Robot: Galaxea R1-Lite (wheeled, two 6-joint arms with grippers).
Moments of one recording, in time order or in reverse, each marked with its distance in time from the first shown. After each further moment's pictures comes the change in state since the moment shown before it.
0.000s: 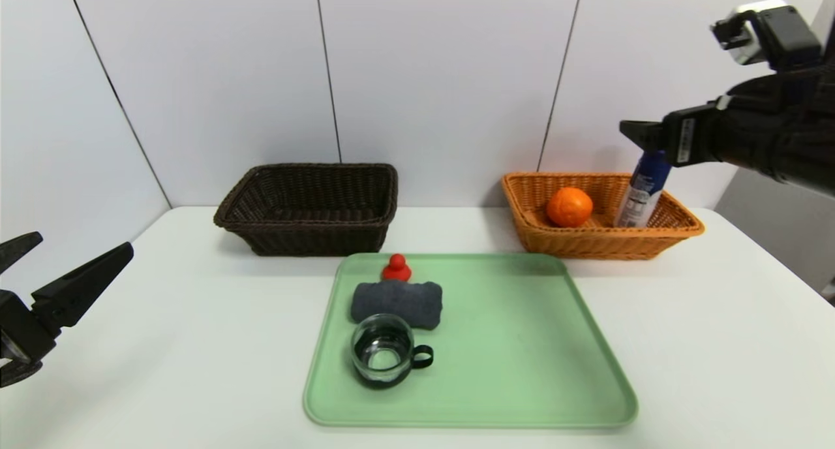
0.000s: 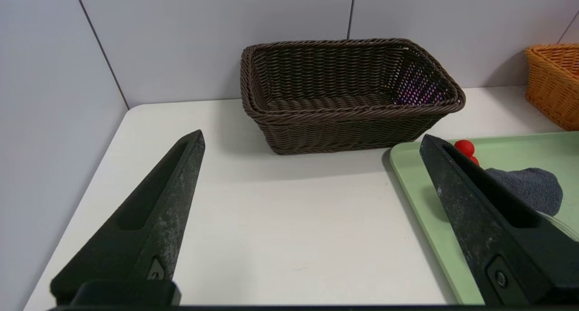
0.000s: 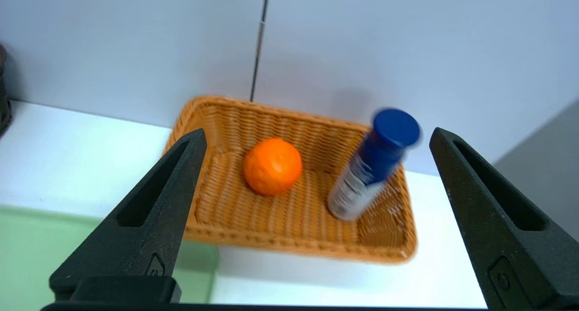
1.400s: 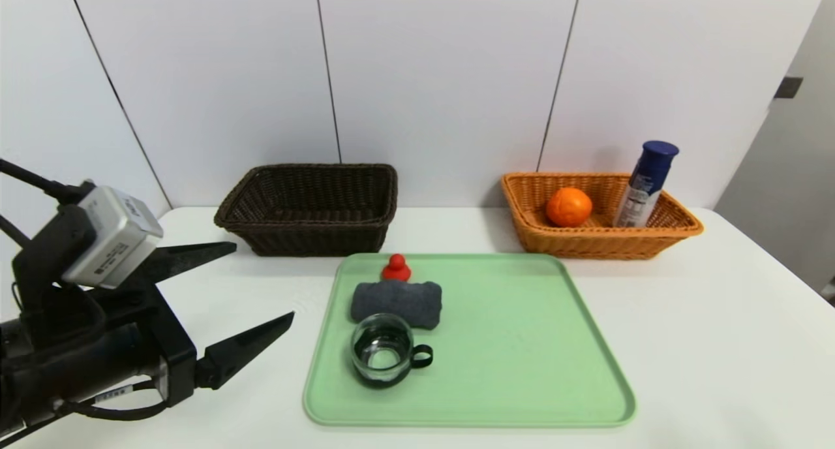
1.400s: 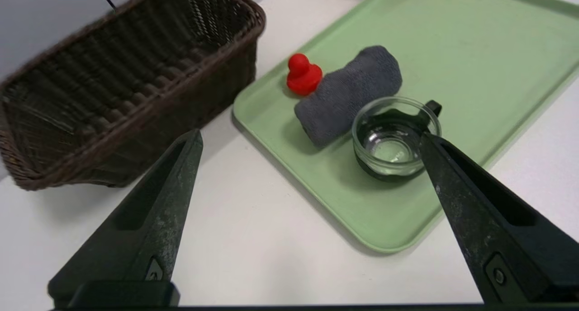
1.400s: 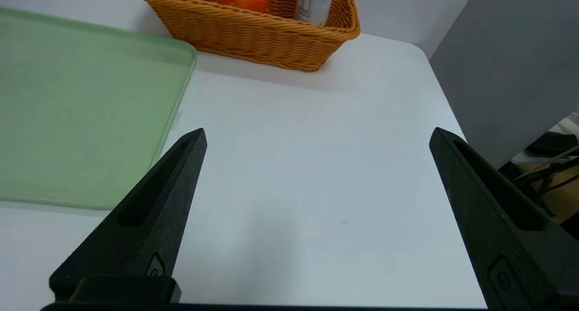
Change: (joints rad) left arm -0.484 0.242 -0.137 0.162 -0.033 0.279; right arm -0.082 -0.930 0.746 0.206 0.064 -0.004
